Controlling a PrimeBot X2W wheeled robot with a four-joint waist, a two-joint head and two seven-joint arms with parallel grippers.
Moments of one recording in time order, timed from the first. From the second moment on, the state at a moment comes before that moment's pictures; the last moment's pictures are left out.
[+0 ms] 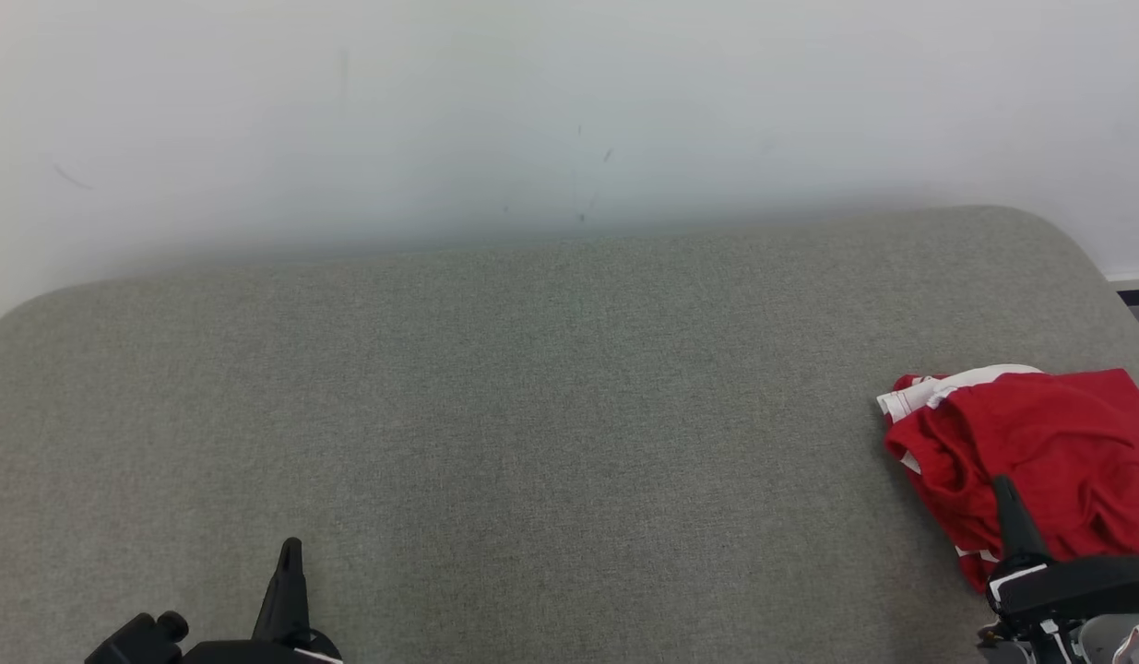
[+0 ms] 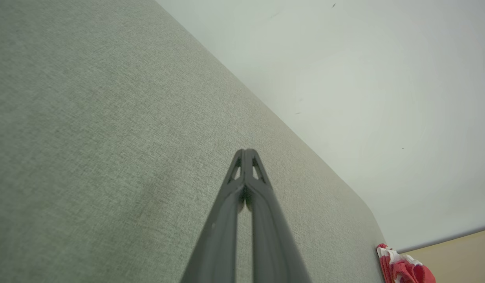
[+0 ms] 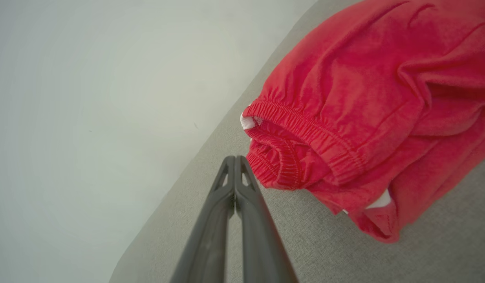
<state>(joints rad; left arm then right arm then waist) -0.18 0.13 -0.20 0.24 -0.97 0.07 -0.18 -0.14 -0.16 -0.06 0.22 0.90 0.13 0.10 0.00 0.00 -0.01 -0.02</state>
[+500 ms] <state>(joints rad) -0.23 0.11 -0.21 0.30 -1.15 0.02 -0.18 -0.19 -0.15 -0.13 0.28 1.07 0.13 0.15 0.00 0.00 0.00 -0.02</state>
